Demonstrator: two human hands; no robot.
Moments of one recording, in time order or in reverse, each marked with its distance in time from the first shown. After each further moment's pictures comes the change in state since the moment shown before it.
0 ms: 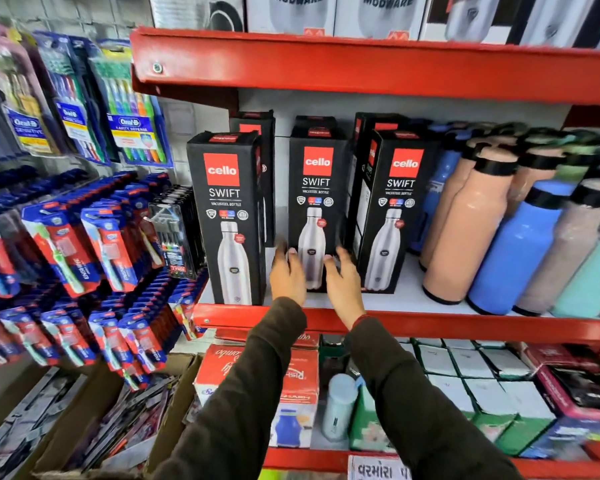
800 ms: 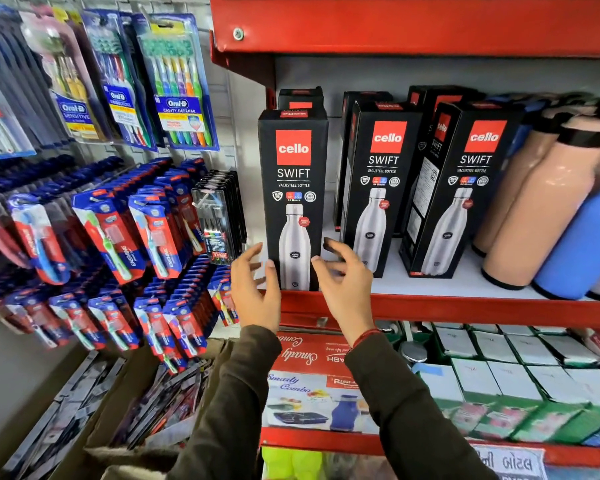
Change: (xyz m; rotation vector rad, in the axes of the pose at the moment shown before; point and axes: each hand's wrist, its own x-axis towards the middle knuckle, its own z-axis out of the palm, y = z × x) left_hand -0.004 -0.053 -0.150 0.062 0.222 0.362; right_hand -0.069 -0.032 0.087 0.076 0.048 -0.200
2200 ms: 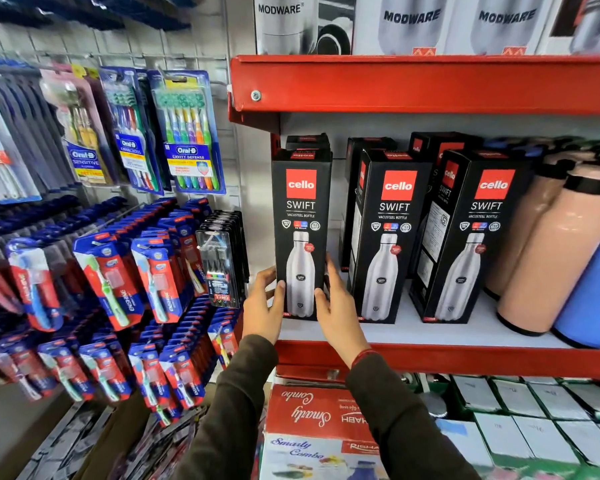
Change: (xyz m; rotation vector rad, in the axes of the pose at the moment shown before) left_hand 0.066 -0.031 0.018 0.002 -0.313 -0.137; right_hand 0.051 0.023 0.037 -0.221 -0.198 -0.091
